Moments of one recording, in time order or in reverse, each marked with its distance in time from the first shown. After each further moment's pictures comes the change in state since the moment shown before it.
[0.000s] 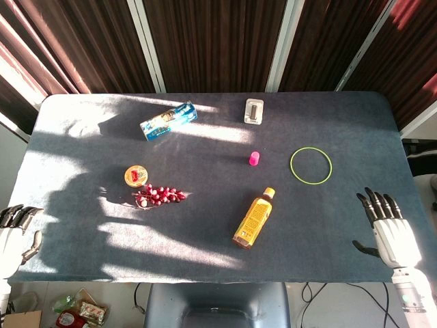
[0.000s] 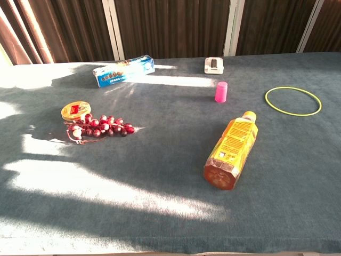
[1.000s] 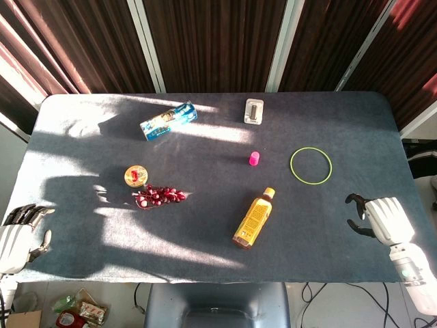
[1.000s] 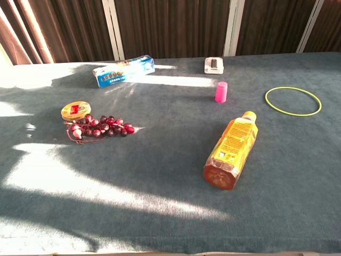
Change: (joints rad) left arm -0.036 0.012 0.008 -0.005 0.001 -0.069 -0.069; right arm 0.148 0.007 0.036 0.197 -0.050 -0.143 0.215
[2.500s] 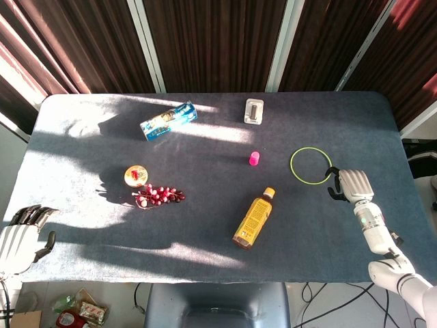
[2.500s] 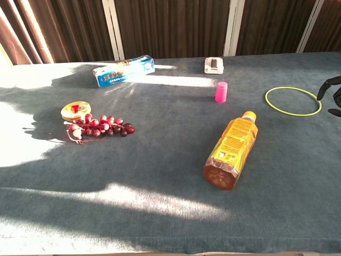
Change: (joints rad) left arm -0.009 -0.004 0.011 -0.014 0.002 -0.011 0.037; right arm 0.292 -0.435 0.055 0.668 0.194 -0.418 0.233
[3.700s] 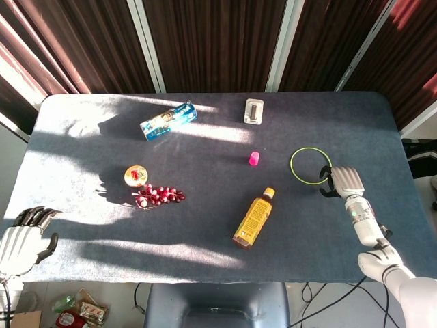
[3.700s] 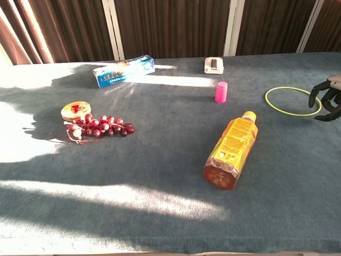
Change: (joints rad) left arm -0.003 0.003 0.014 -0.002 0.018 -0.004 -0.007; right arm 0.071 -0.103 -0.007 0.174 -0.001 -0.093 0.086
